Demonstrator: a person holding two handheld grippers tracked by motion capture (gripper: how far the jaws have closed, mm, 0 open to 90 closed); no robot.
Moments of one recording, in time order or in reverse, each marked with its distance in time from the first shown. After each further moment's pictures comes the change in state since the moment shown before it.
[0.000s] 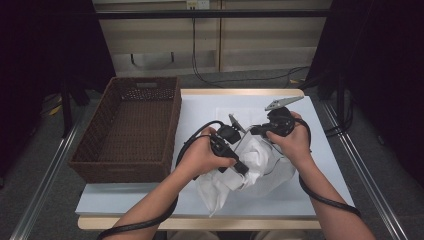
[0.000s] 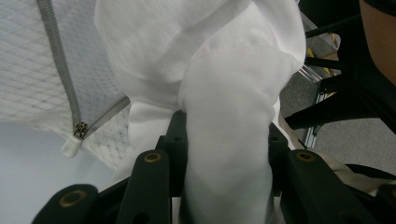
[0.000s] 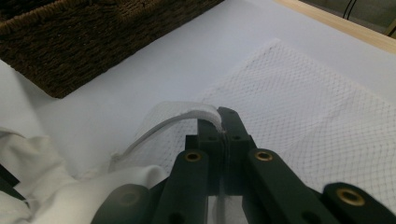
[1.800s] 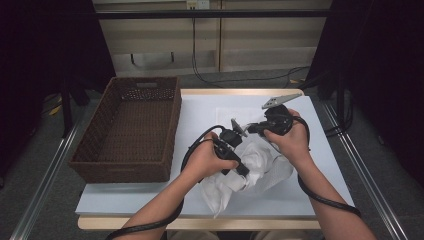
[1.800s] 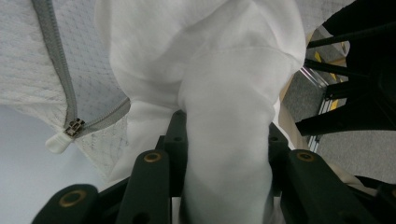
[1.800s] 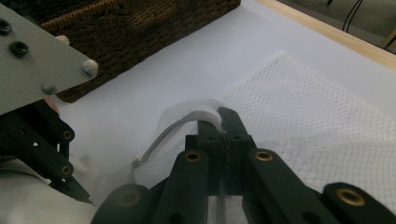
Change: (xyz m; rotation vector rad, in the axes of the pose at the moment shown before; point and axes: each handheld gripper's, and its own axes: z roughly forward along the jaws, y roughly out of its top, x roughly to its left) left arm 0.012 -0.001 0.020 0.010 0.016 -0.057; right arm 0.013 0.012 -0.006 -0.002 -0.006 -0.025
